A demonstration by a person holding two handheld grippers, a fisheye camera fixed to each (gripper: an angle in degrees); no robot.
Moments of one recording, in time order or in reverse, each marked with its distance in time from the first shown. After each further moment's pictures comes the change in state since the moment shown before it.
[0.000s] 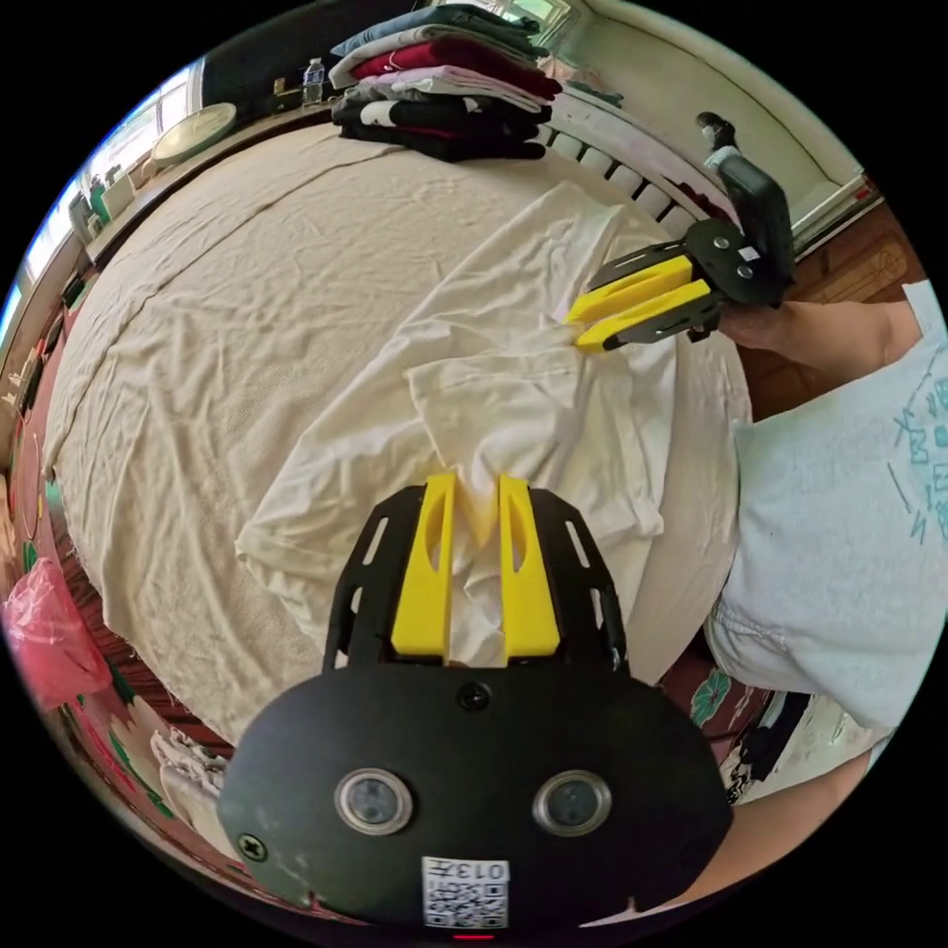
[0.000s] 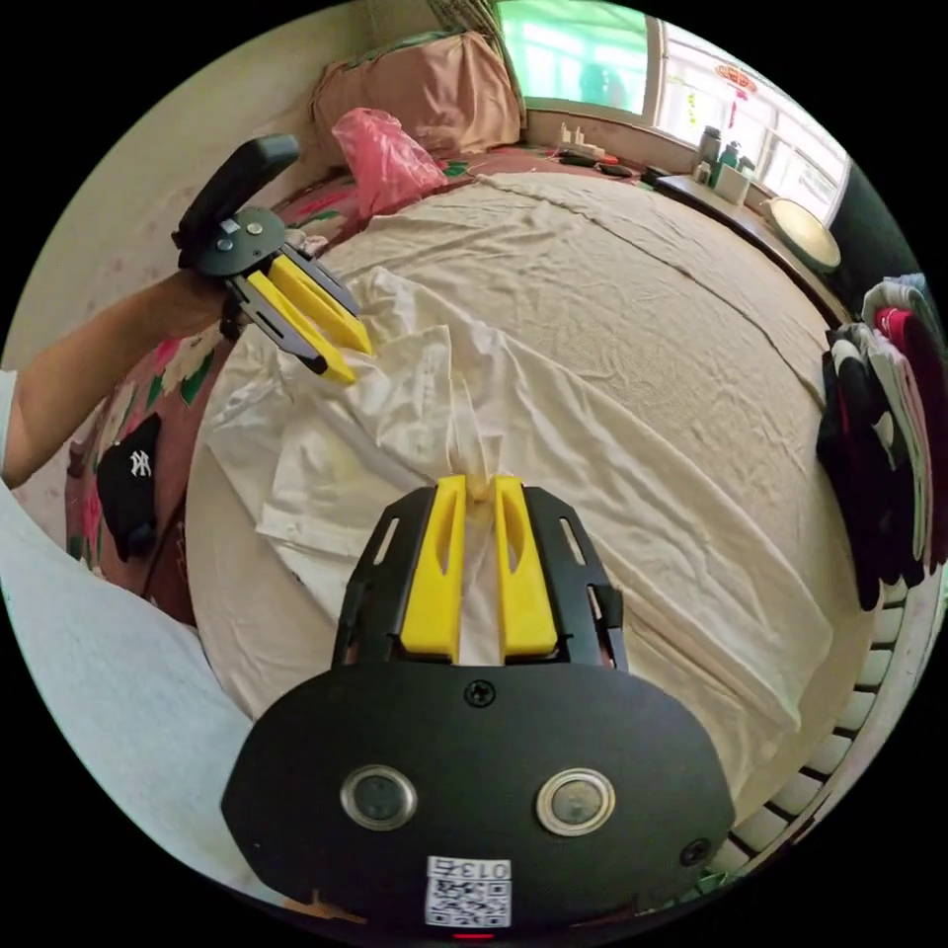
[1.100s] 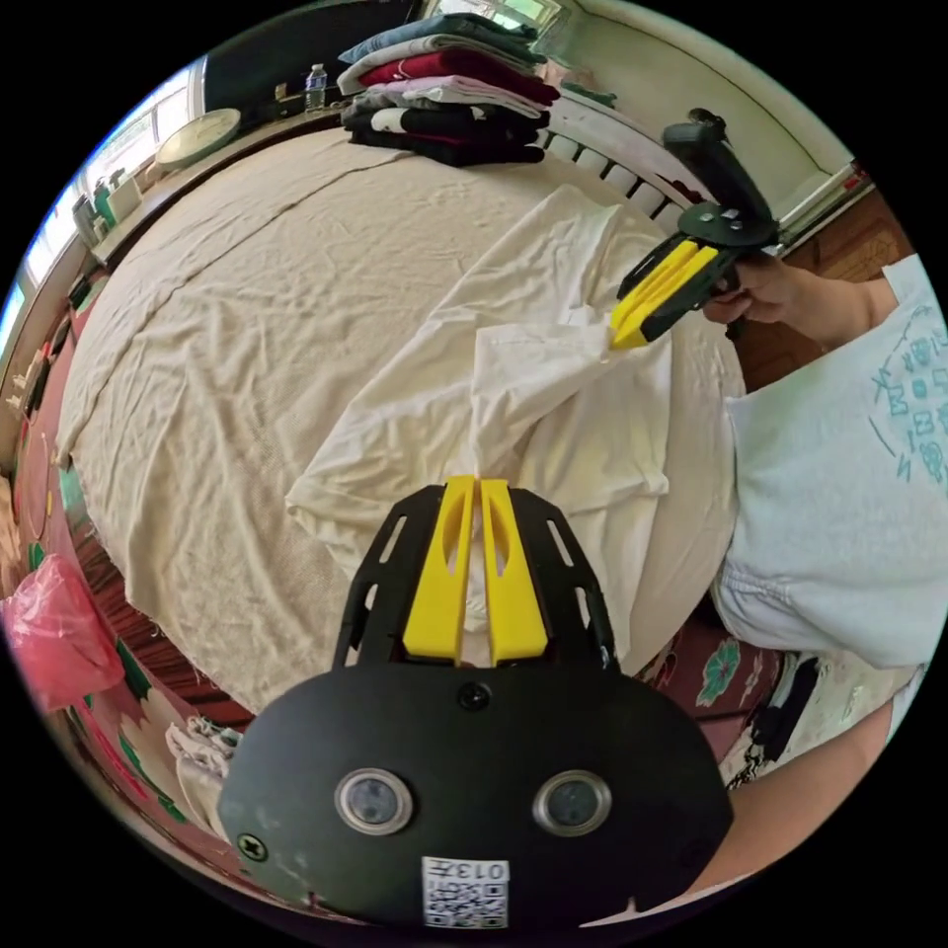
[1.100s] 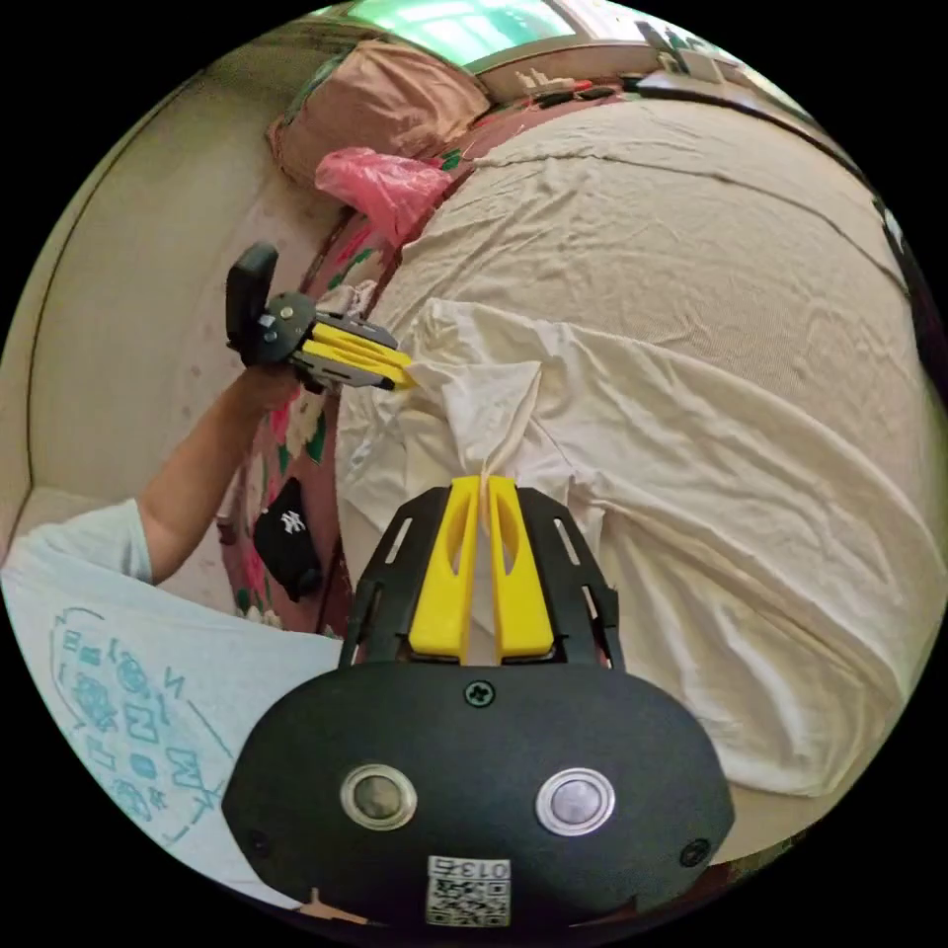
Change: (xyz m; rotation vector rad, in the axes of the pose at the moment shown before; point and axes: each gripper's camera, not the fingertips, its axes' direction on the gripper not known) left arm -0.020 0.069 -0.002 -0.018 0.031 0.032; right arm 0.027 -0.103 0.003 -0.077 -0.541 0.278
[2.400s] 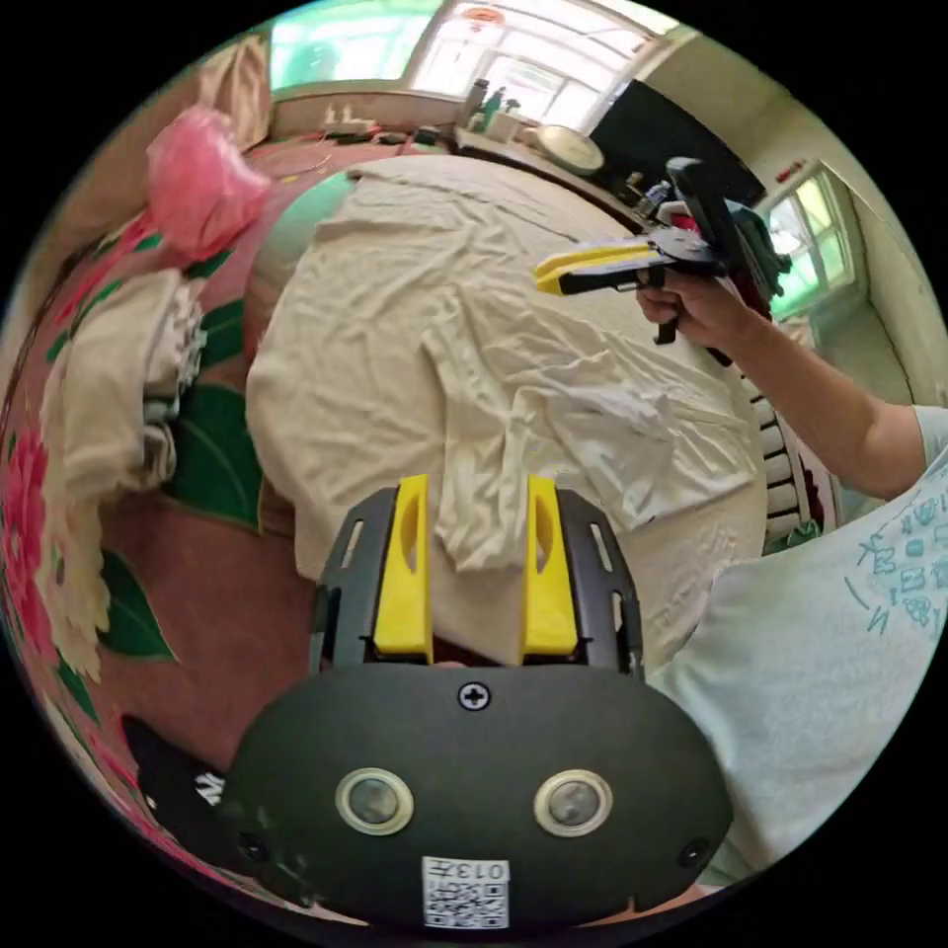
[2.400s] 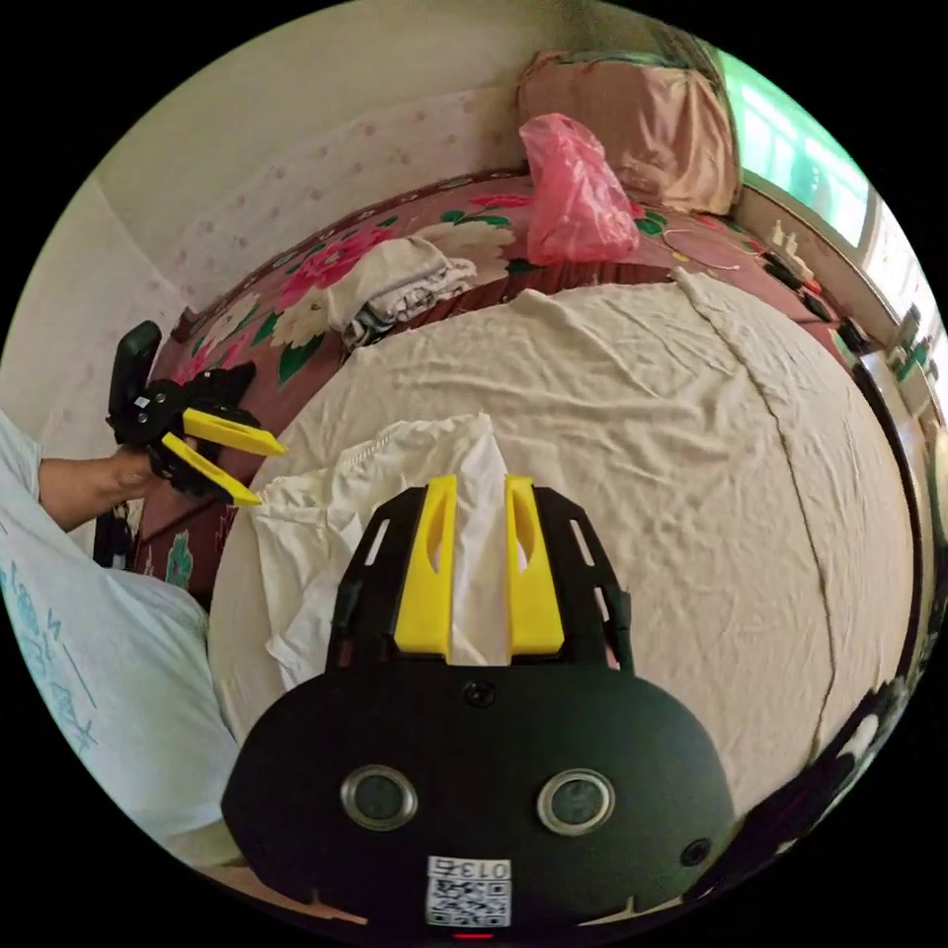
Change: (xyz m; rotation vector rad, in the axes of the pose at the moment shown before) left arm 0.163 0.222 0.014 0.341 -0.115 -0.935; right arm -0.120 -0.174 0.056 -0.111 0.266 -0.786
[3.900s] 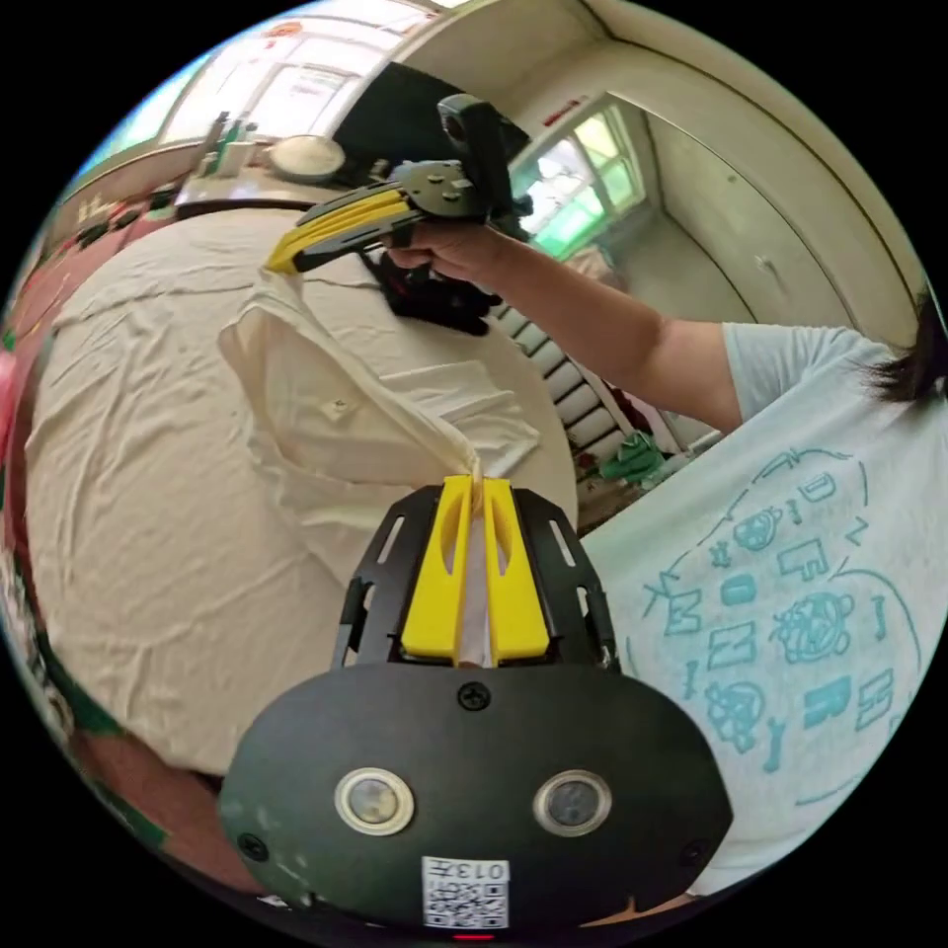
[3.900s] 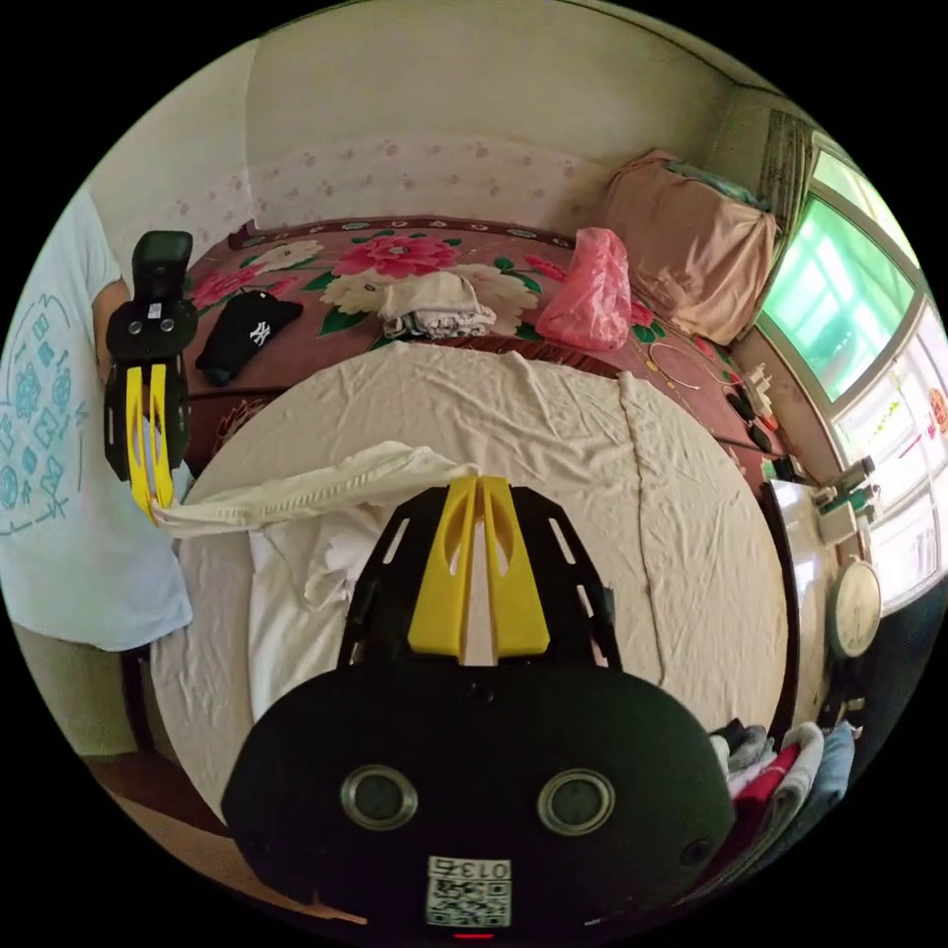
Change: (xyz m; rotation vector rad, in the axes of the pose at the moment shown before) left arm 0.353 -0.042 0.086 -0.011 0.497 0.511; right arm -0.049 0.230 -0.252 0.111 0.225 -0.301
